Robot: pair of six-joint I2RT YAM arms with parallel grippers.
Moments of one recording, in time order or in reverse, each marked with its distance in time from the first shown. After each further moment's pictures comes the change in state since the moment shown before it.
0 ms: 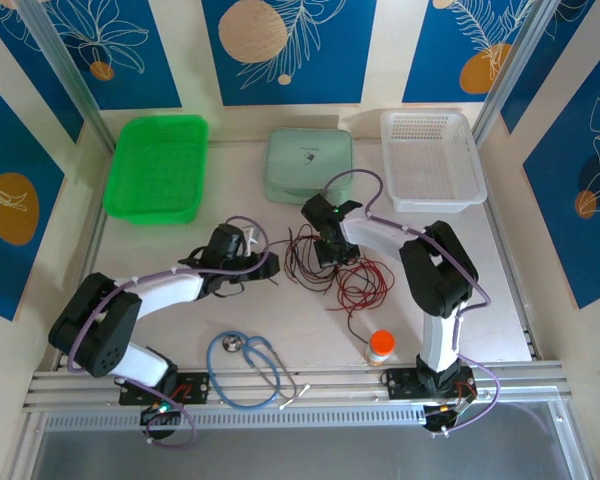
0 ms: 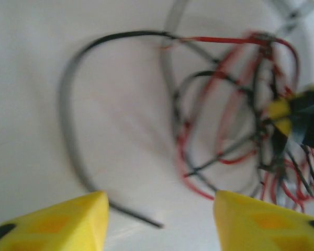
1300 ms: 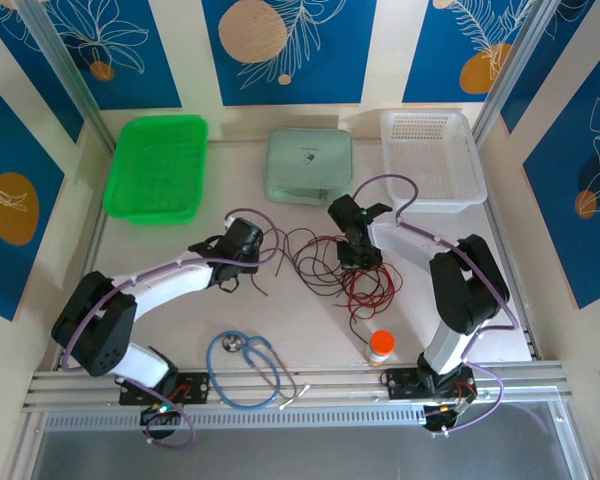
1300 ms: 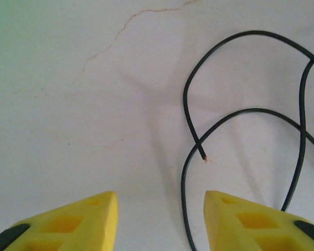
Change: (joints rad) left arm -0.079 -0.003 0.184 -0.443 -0.630 0.132; right arm -0.101 -0.194 -0.151 -0.048 -0.047 0.112
